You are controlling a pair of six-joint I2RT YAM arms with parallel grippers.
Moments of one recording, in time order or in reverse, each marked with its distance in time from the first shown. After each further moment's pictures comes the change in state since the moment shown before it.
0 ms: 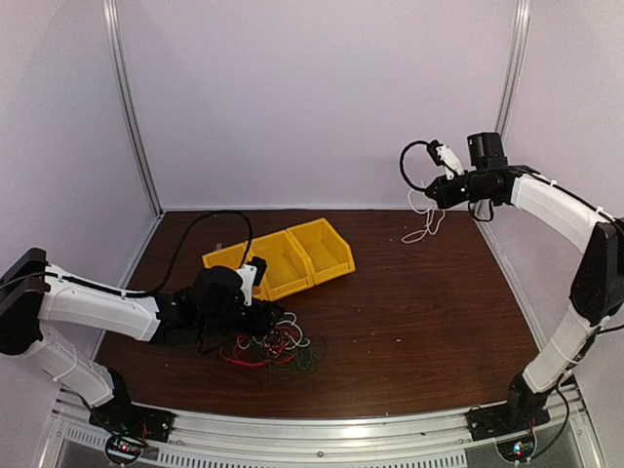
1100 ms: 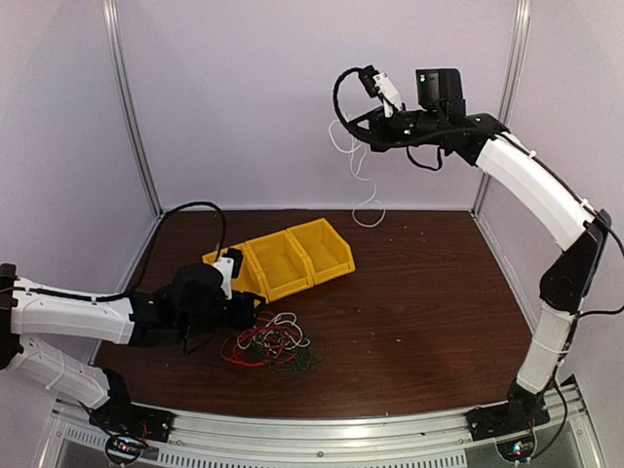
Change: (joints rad) left arm 0.000 -0.178 -0.039 -0.119 -0.144 -0.047; right arm 0.373 0.137 0.633 -0.042 -0.014 0.059
